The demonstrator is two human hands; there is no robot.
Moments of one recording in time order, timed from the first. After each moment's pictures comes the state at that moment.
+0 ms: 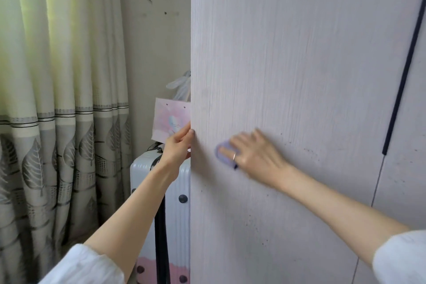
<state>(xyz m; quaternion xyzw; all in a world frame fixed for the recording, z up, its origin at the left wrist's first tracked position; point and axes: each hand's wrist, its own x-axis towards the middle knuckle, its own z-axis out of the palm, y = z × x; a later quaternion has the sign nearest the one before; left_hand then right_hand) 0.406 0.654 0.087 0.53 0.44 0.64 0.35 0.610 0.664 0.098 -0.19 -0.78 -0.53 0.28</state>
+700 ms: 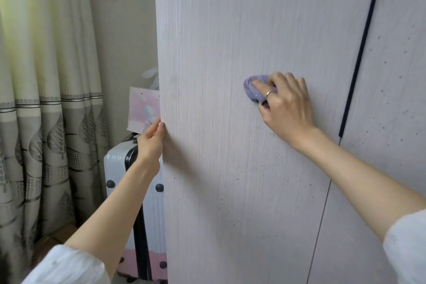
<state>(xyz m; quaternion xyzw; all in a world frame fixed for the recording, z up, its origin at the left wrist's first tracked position) 0.424 0.664 0.069 0.42 0.44 0.72 0.34 0.694 0.650 0.154 -0.34 -0.67 -0.51 0.42</state>
